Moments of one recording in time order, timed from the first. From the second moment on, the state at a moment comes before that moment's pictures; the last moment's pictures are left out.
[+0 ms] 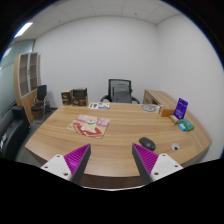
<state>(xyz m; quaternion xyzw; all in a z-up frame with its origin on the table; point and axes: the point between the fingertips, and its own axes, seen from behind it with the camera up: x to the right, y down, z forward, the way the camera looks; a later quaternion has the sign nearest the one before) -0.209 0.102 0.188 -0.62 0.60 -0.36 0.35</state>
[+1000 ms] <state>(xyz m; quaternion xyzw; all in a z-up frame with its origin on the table) -0.109 -0.107 0.020 -0.64 0.63 -0.34 0.28</state>
